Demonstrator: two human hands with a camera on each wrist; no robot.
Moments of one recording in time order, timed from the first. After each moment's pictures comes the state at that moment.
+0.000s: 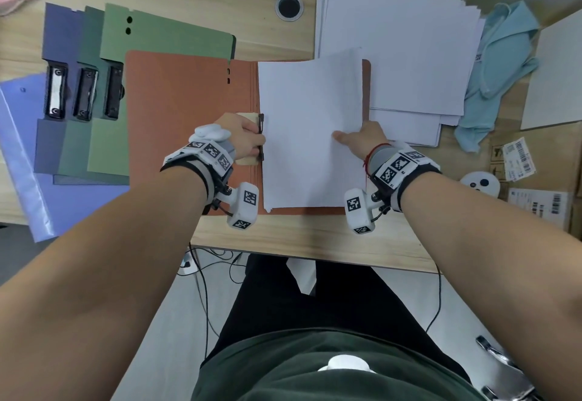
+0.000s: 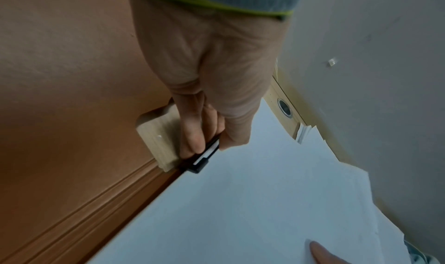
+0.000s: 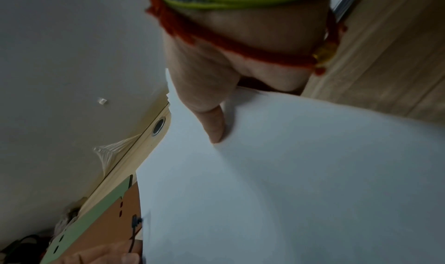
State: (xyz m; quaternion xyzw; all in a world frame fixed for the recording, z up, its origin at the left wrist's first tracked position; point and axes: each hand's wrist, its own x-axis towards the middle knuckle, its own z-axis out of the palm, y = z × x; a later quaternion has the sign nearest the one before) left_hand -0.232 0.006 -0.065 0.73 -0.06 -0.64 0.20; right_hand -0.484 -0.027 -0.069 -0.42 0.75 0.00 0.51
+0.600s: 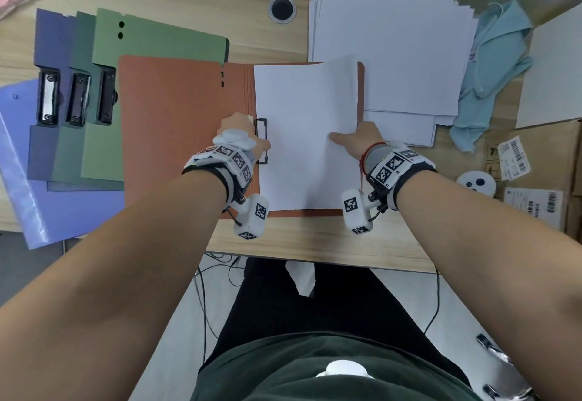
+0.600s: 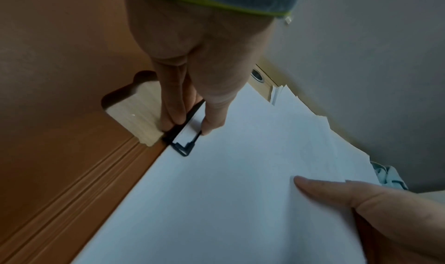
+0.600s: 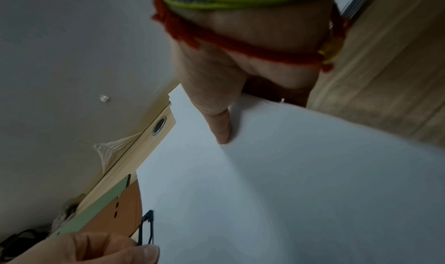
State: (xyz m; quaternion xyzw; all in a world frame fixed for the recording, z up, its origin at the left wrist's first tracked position) left_hand -0.255 0.000 -0.075 0.81 -0.41 -0.41 -0.06; right_hand -0.488 -0.032 -0.073 -0.45 0.75 0.03 0.49
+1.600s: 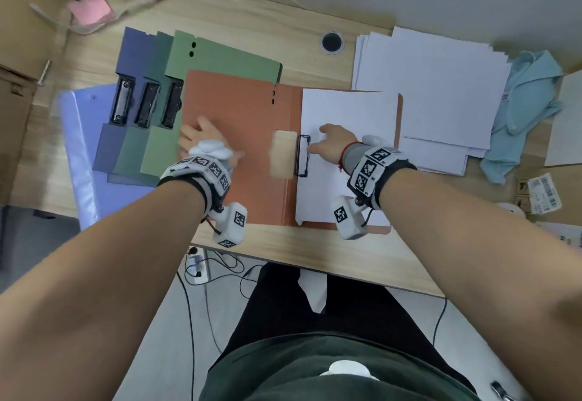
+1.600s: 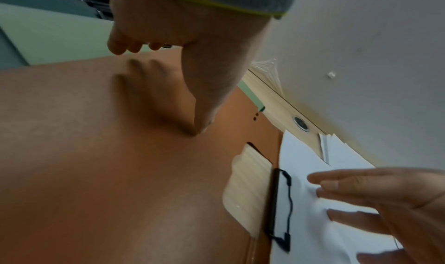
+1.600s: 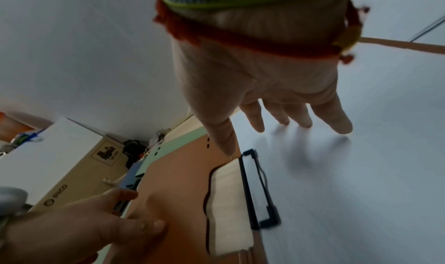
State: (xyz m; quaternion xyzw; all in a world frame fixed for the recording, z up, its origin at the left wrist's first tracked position) left_hand -0.143 0.044 -0.045 0.92 -0.31 -0.23 -0.09; right_hand -0.359 -0.033 -0.030 -0.62 0.61 0.15 0.48
